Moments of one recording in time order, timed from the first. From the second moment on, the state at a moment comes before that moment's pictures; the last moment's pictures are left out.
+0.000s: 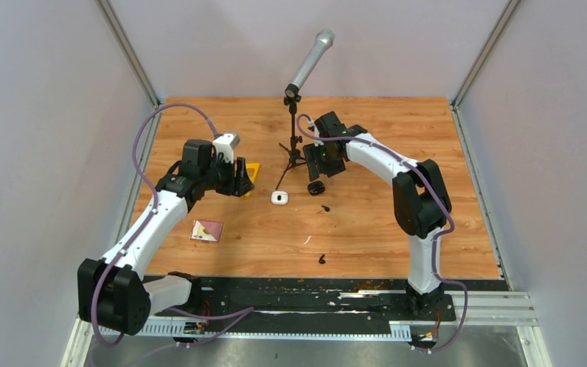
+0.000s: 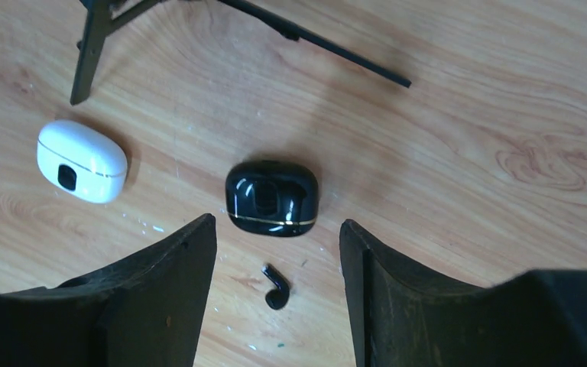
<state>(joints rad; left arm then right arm) -0.25 1.17 0.91 -0.45 0.36 -0.12 0.52 2.02 1.61 -0.70 -0.14 0.18</state>
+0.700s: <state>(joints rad) -0.22 1.14 0.86 -0.41 0.37 -0.14 0.59 2.14 1.67 -0.66 0.12 0.19</state>
